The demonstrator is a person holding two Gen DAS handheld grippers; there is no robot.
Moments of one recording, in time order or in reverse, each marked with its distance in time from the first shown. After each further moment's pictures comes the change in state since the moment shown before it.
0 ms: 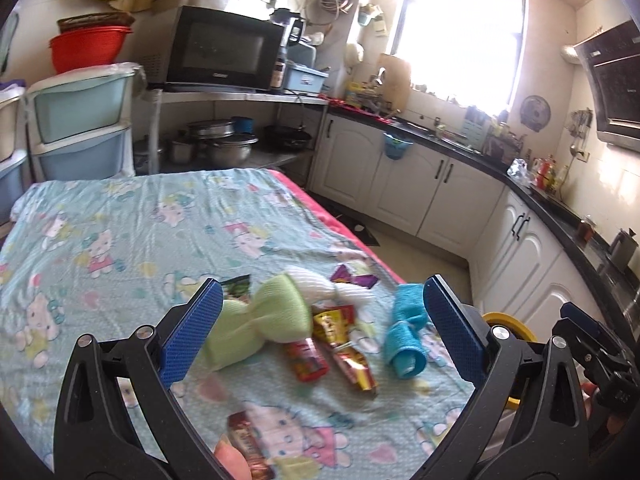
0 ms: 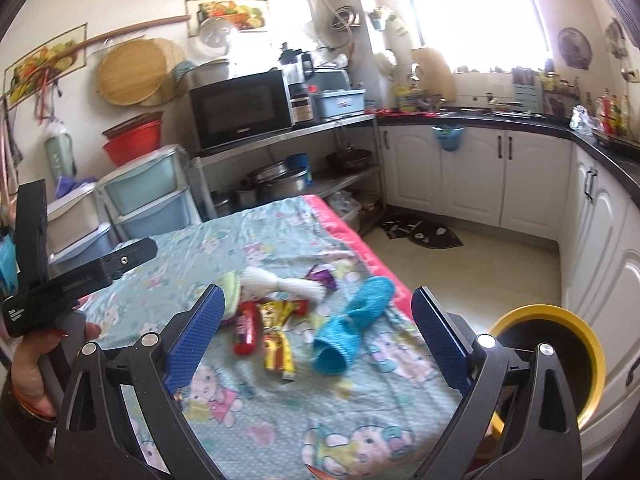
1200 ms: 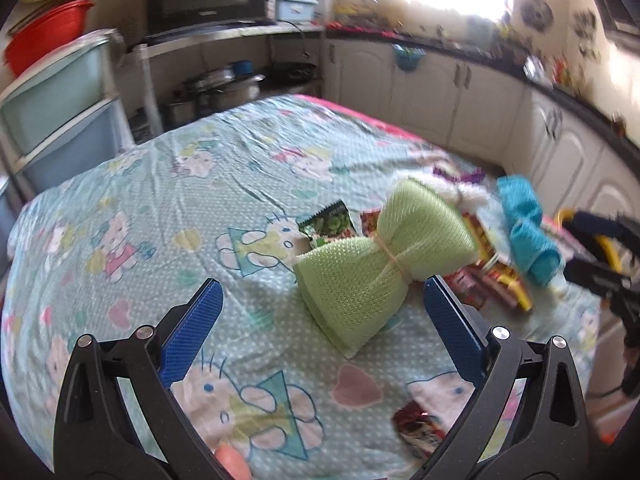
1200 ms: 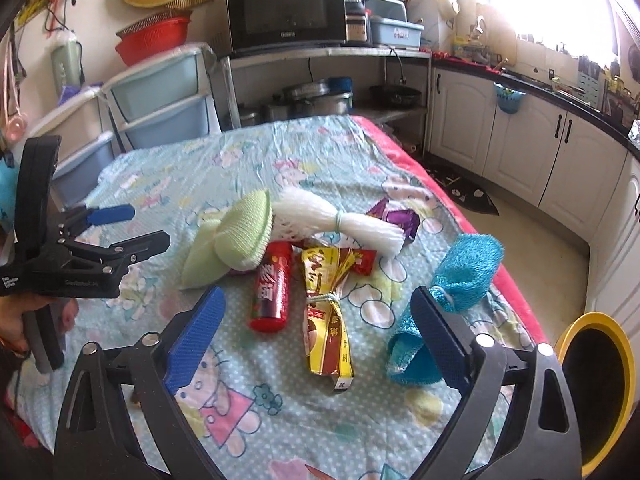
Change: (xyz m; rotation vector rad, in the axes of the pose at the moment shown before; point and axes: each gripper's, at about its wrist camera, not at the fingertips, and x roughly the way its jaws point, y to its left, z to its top) left arm 0.095 0.093 -0.034 0.265 0.267 0.049; right arm 0.149 0.060 -0.034 -0.161 0.281 0.051
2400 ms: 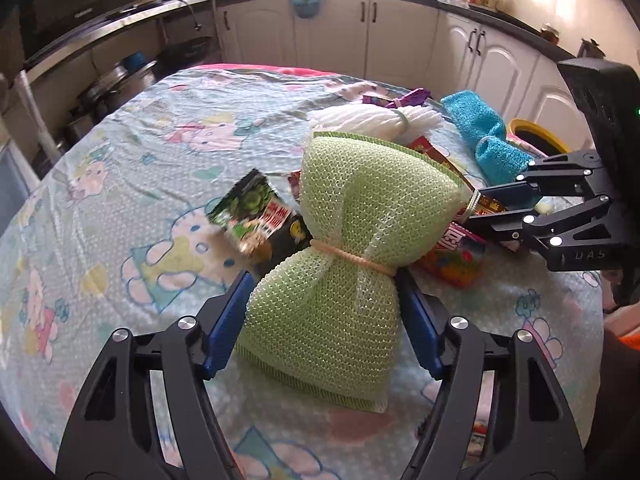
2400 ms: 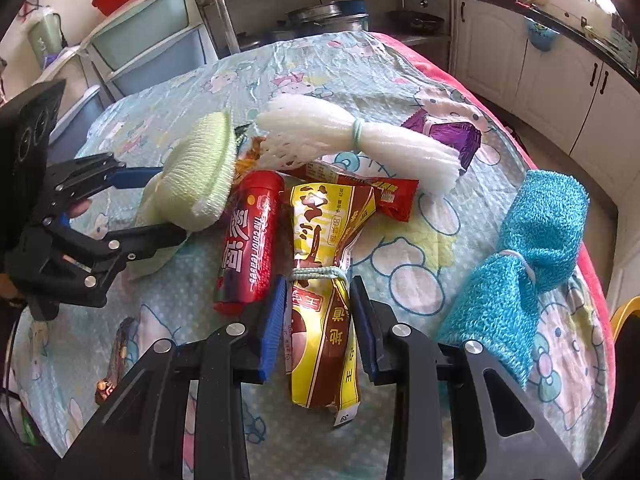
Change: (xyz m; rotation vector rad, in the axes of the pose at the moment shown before) left arm 0.053 -0.015 -0.002 0.246 0.134 -0.237; right arm 0.080 -0.009 -0.011 0.028 0.255 0.092
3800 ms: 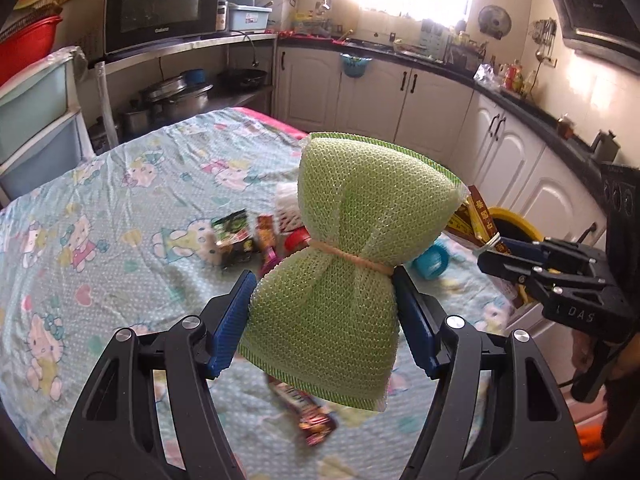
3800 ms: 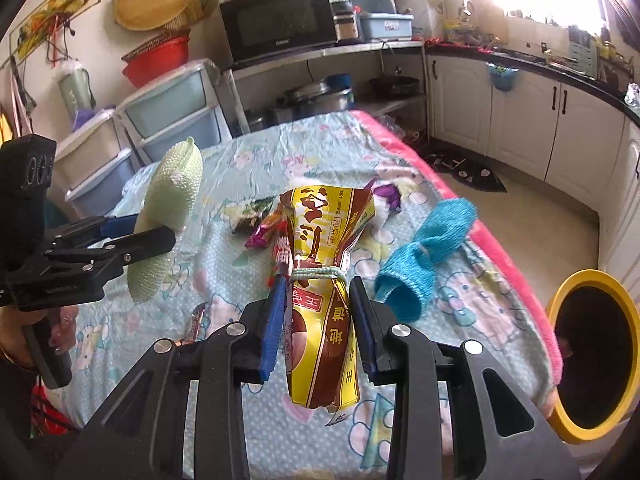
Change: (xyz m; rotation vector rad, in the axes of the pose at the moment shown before) left arm -0.113 -0.085 0.006 -0.252 -0.190 0.071; right arm -0.146 -0.001 -0.053 0.055 -0.274 0.006
